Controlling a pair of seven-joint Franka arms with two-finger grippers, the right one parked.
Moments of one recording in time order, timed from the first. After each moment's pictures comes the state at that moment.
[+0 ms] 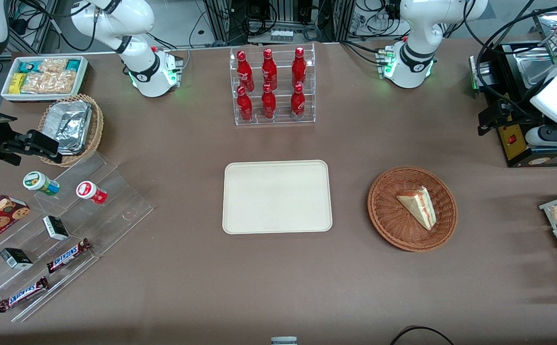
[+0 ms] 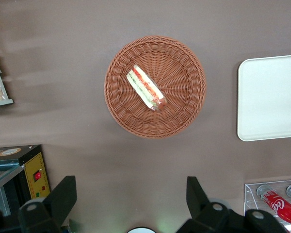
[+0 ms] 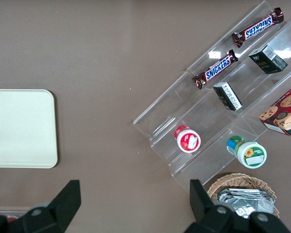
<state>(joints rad) -0.05 0.00 -0.03 -1.54 -0.01 1.48 0.00</state>
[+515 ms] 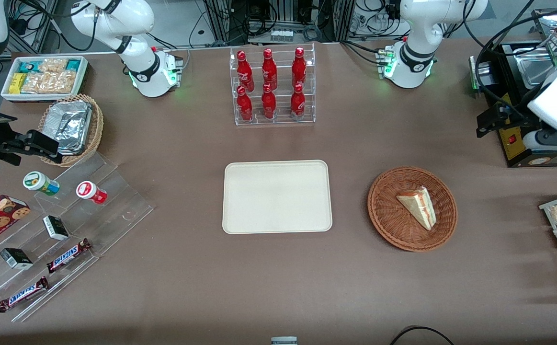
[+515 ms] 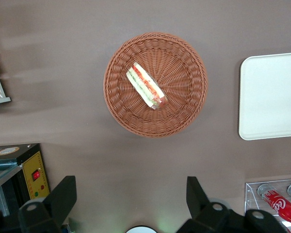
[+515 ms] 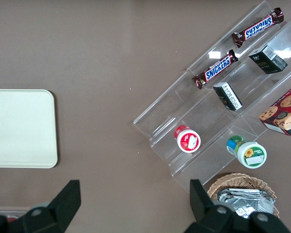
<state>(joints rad) -0.04 0.03 -0.03 -1.54 -0.01 1.48 0.00</state>
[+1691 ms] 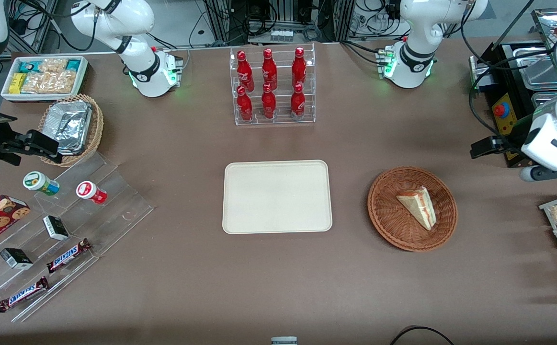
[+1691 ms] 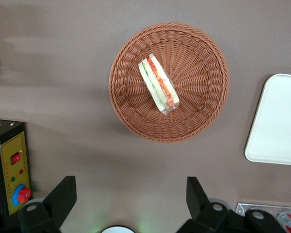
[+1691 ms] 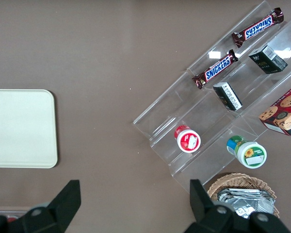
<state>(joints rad) -0.04 0.09 0.01 -1.62 -0.03 1.56 -0.16</state>
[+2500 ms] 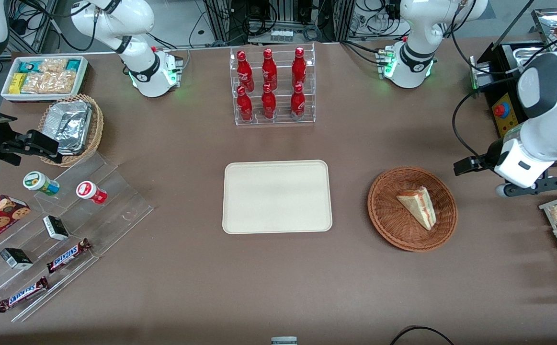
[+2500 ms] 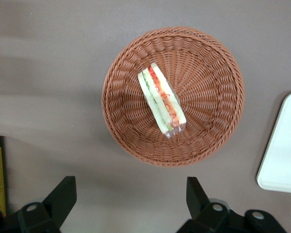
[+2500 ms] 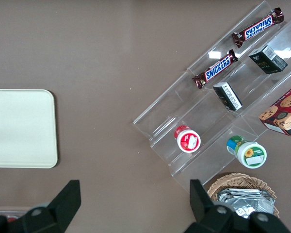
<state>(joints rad) -0.04 0.09 0.01 -1.84 -0.03 1.82 -0.20</state>
